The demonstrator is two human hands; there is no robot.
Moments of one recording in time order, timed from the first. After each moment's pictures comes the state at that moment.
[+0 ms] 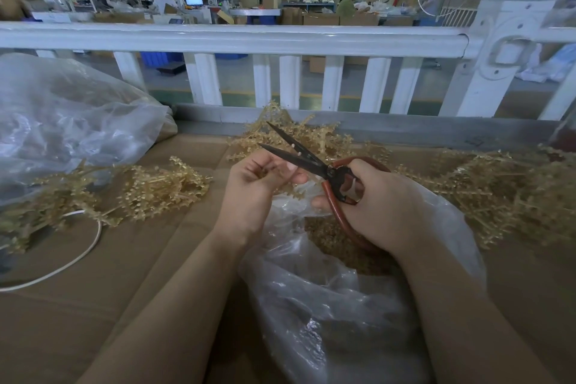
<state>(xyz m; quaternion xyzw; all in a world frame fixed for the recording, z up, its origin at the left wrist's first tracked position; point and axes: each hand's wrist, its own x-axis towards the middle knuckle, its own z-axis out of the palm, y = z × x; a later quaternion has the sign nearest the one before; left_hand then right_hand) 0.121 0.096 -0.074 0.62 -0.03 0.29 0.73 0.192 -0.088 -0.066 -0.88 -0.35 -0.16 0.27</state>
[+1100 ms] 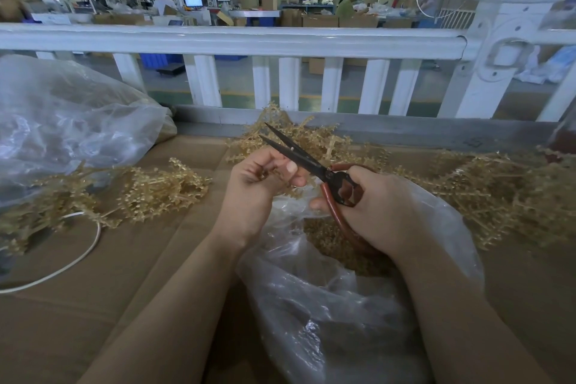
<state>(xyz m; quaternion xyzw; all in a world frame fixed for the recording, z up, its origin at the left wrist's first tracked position) 0.121 0.099 -0.073 0.67 -0.06 0.28 0.68 0.195 -0.083 -0.075 -0.86 -0.35 -0.16 0.34</state>
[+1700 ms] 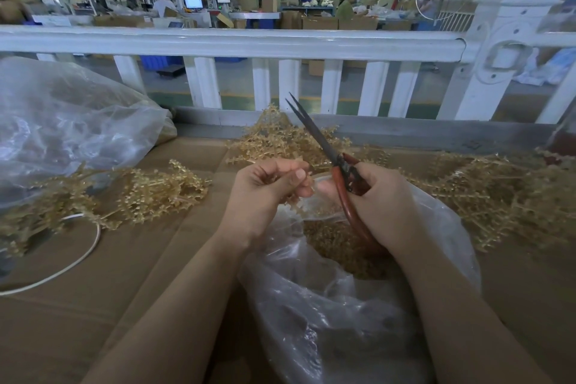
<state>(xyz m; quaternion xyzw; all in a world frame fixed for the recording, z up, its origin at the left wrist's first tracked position) 0.122 0.093 -0.073 0.64 -0.02 0.23 0.74 0.195 -0.081 -0.069 -0.83 -0.27 -0.07 0.49</state>
